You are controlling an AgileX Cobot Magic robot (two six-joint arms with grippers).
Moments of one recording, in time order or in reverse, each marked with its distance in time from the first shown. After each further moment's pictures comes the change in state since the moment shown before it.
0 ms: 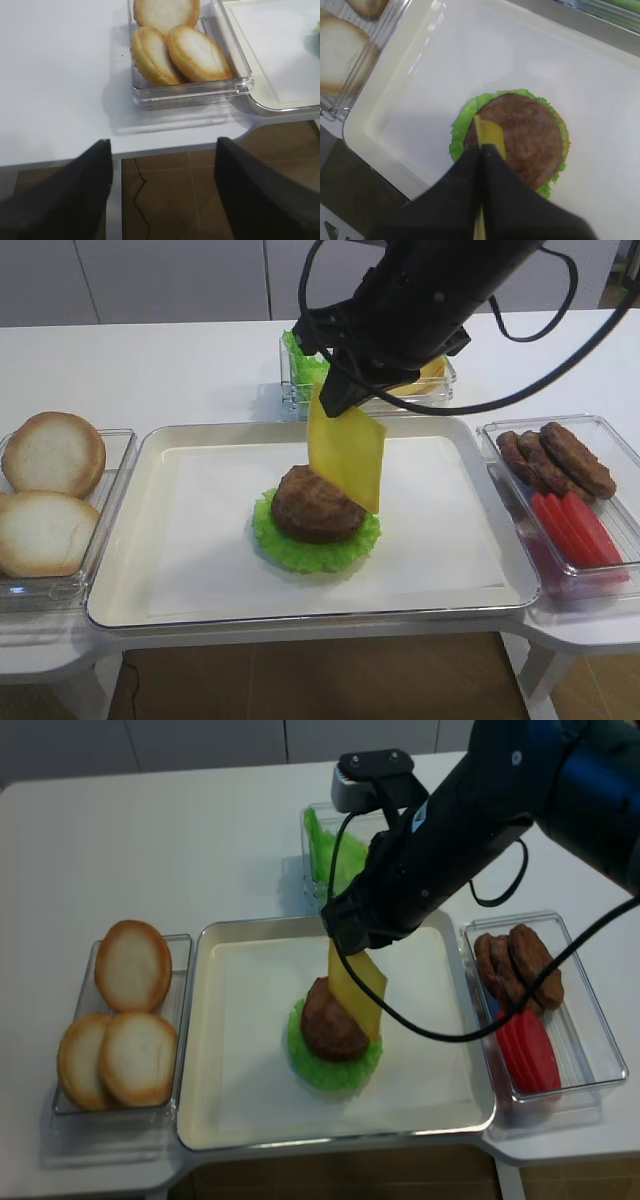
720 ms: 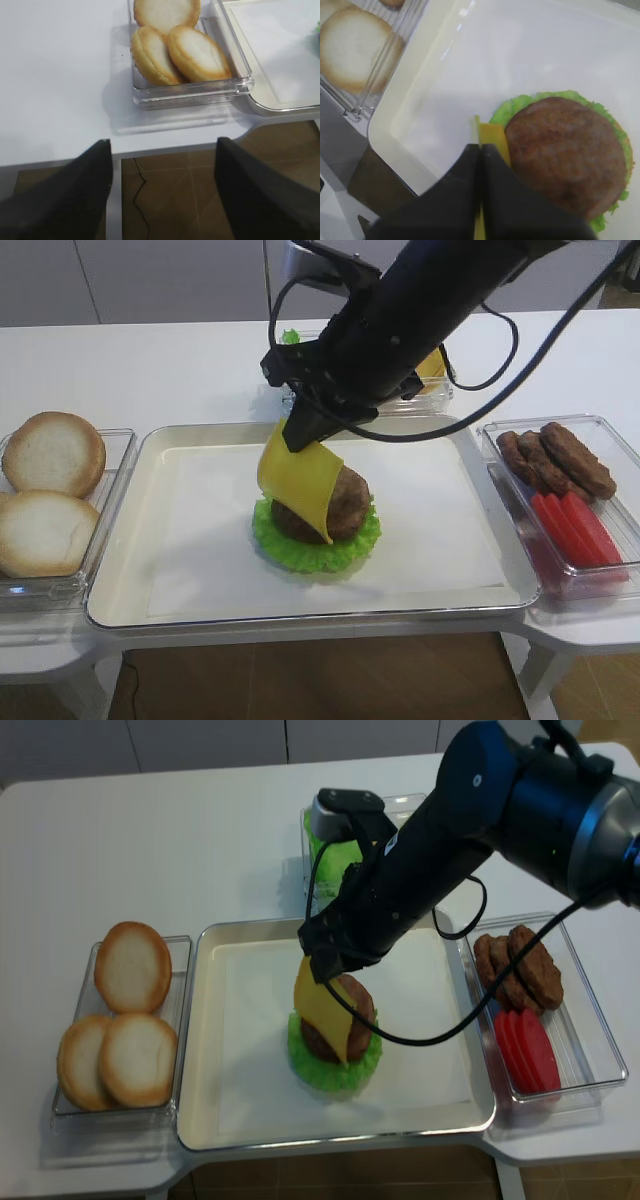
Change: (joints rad) left arm 0.000 0.000 0.000 0.000 0.000 0.000; right arm 0.000 0.106 0.001 0.186 -0.013 -0.107
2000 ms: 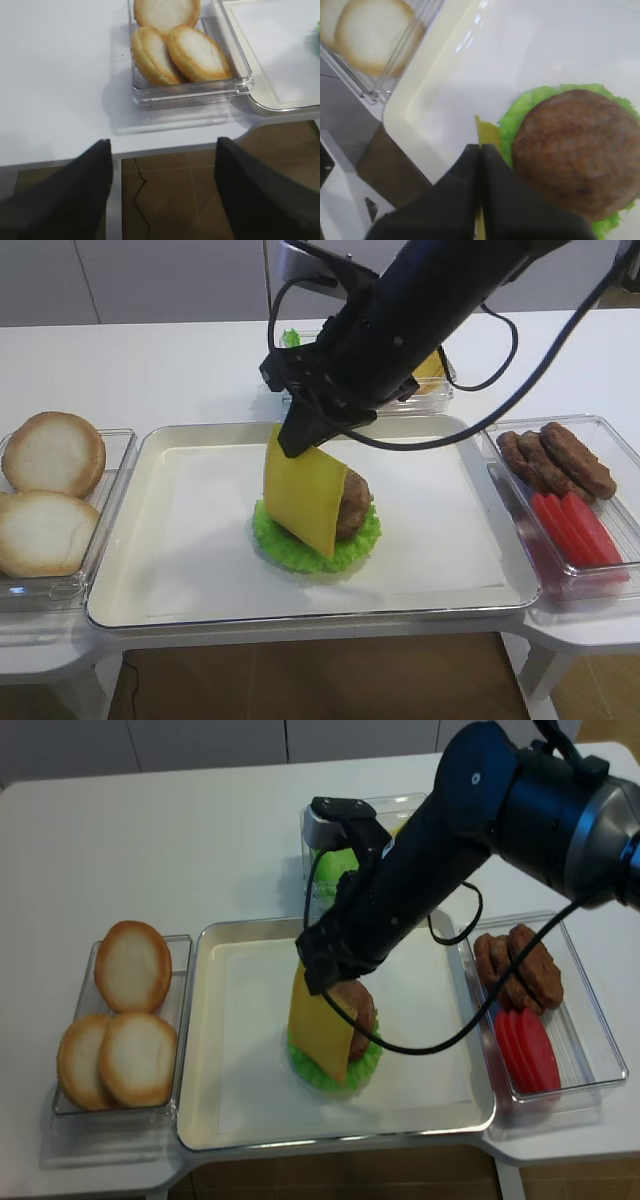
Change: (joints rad) left arm 0.000 0.000 0.000 0.000 0.000 0.000; right arm 0.000 0.000 0.000 0.040 0.043 -0.071
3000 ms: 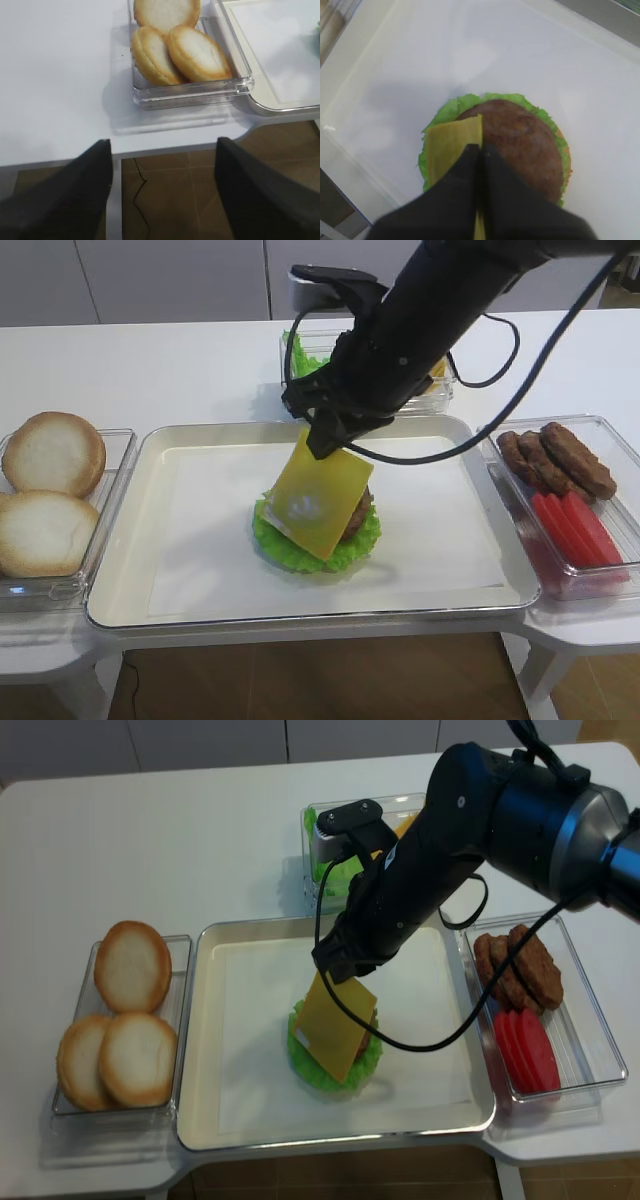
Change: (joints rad) left arm 0.000 0.000 0.000 0.000 0.000 0.000; right arm 0.000 0.034 0.002 -0.186 -0.086 0.015
